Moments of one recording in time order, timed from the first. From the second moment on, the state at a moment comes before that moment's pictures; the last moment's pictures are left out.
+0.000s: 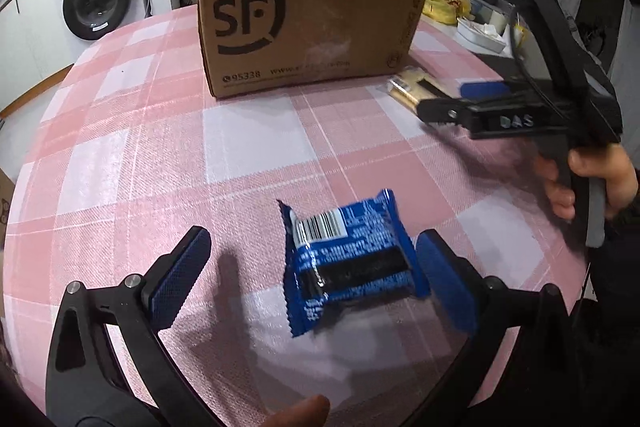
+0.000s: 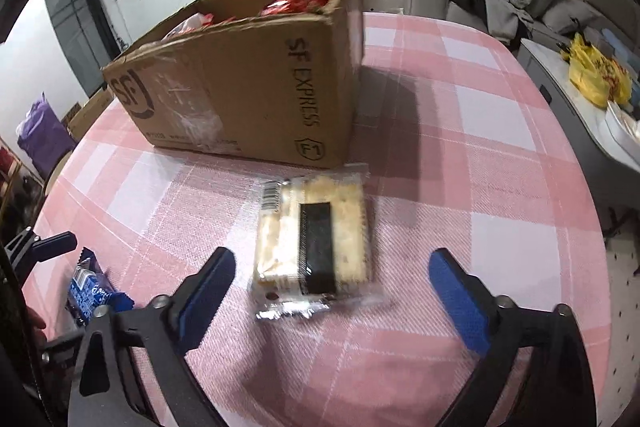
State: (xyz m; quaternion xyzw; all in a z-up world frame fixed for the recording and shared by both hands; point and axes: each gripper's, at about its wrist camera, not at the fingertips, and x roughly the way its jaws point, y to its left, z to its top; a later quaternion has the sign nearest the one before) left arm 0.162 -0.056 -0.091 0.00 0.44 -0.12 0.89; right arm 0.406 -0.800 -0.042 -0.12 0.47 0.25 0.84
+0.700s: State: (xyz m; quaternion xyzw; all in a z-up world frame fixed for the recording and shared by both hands) left arm 0.165 -0.043 -0.093 -0.04 0.43 -0.14 0.89; right arm 0.398 -0.798 -0.040 -0.12 0.45 0.27 0.84
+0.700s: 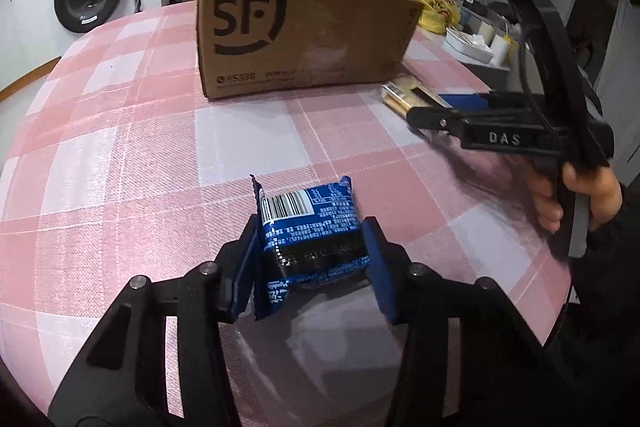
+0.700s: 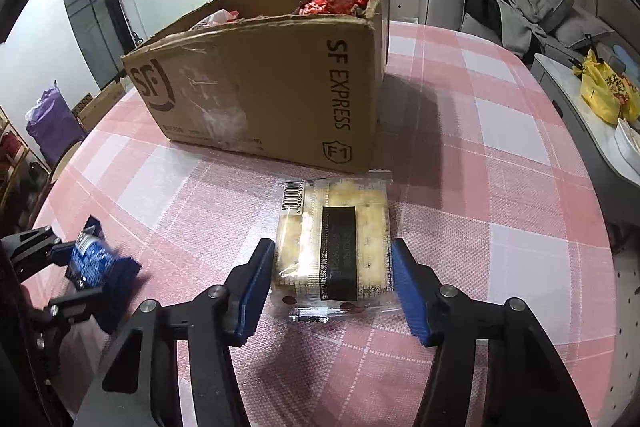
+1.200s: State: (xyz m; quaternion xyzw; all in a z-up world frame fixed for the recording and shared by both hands) left arm 0.189 -0.035 -0.051 -0.04 0.38 -0.12 0.92; right arm 0.373 -0.807 0.010 -0.07 0.39 0.32 0.86
